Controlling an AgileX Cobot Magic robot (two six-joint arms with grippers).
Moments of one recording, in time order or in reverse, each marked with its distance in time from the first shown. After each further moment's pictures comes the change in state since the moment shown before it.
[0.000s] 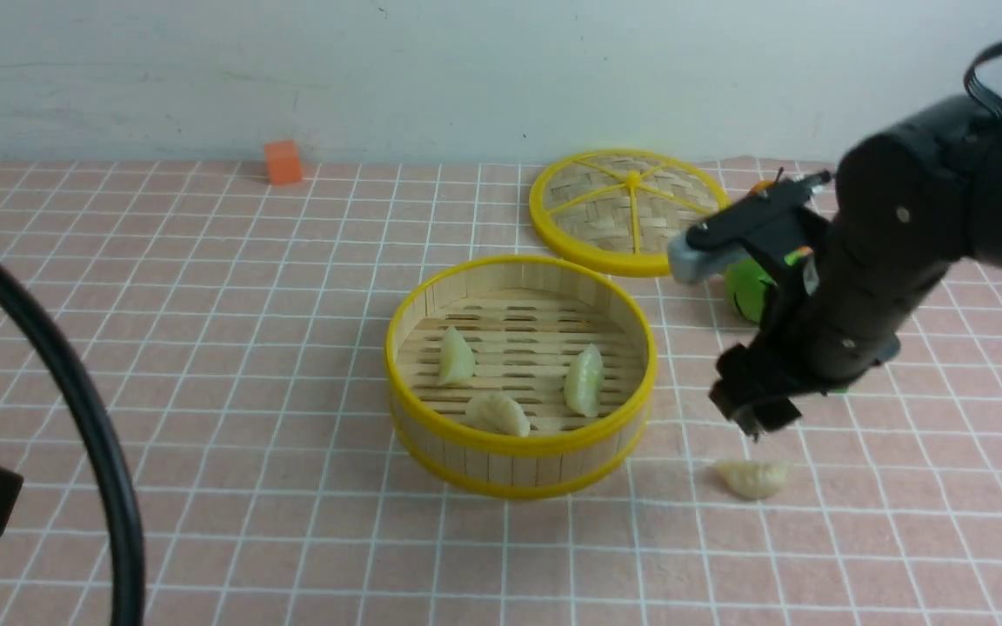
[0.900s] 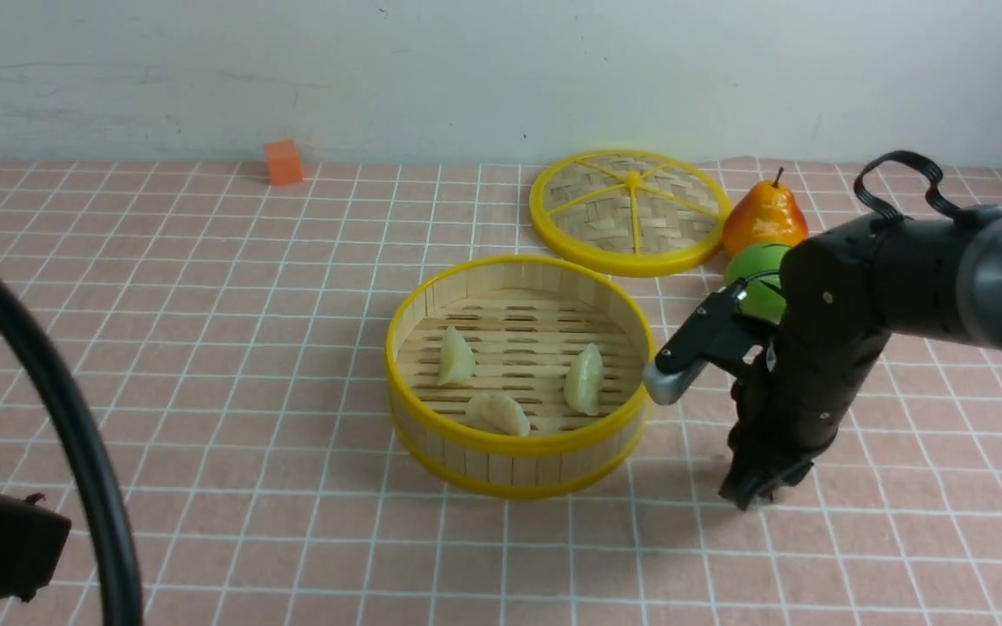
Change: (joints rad) right arm -0.025 0.196 -0.027 0.051 -0.036 -0.347; left arm 0.000 0.000 0.000 -0.130 0.000 0.022
